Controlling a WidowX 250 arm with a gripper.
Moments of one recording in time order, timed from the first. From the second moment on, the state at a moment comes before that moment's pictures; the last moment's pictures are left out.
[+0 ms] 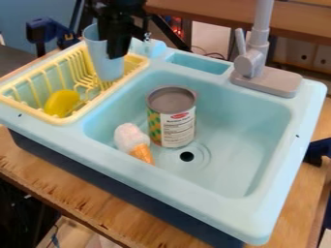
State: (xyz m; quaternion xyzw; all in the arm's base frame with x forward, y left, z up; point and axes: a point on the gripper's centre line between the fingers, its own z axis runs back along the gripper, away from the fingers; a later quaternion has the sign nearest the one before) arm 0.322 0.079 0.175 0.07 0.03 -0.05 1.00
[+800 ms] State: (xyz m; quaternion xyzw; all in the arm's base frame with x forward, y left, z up) arm 0.342 0.080 0.154 0.07 0.06 -0.04 1.00
